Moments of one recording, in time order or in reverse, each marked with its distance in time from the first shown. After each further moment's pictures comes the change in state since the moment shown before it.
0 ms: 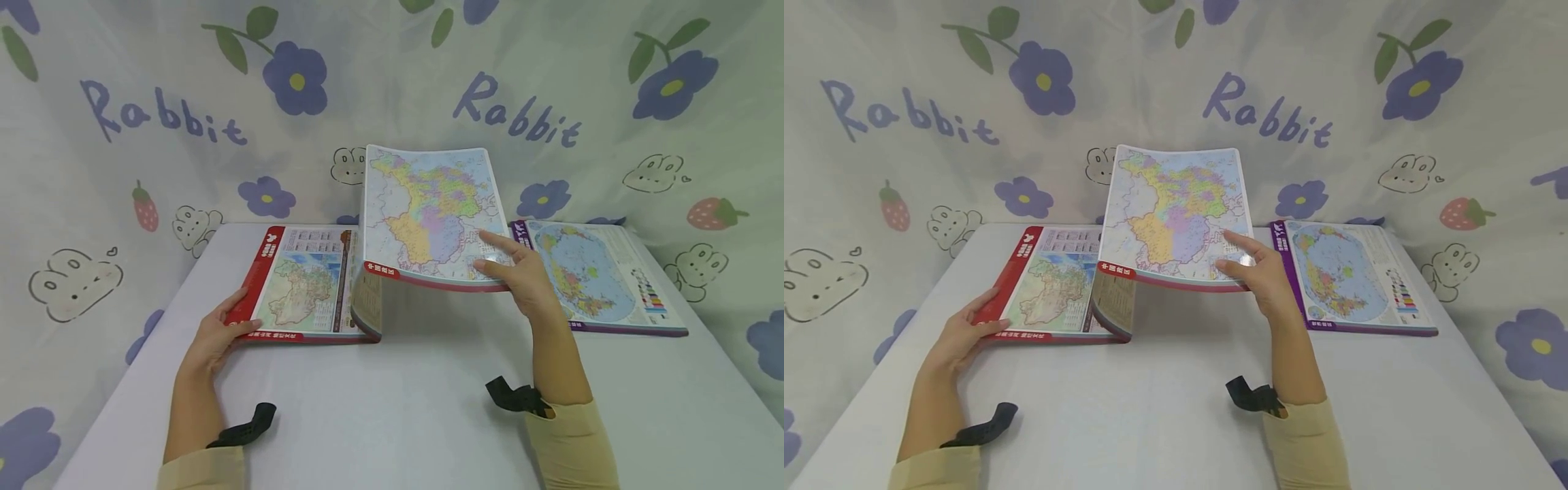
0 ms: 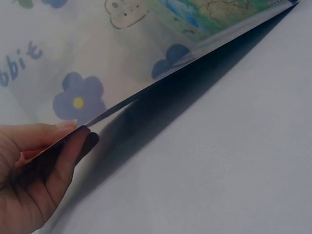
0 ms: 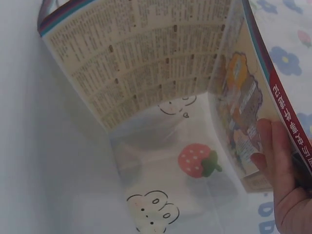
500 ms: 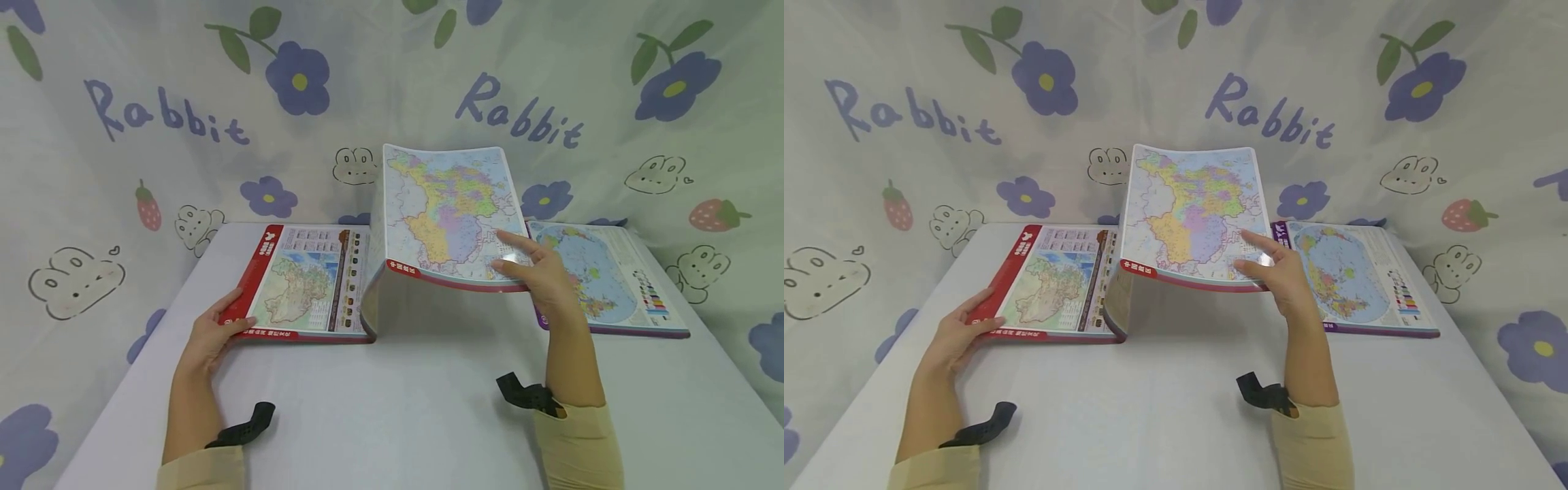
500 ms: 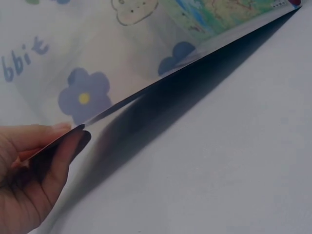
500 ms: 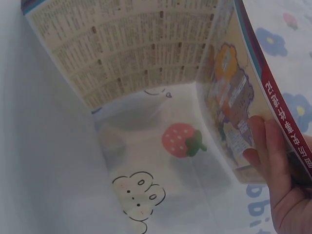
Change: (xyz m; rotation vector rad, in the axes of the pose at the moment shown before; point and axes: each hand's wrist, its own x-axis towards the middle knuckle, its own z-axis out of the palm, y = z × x) left_hand -0.006 0.002 -0.006 -0.052 0.073 -0.005; right_hand -0.004 -0.002 -0.020 0.011 0.024 0.033
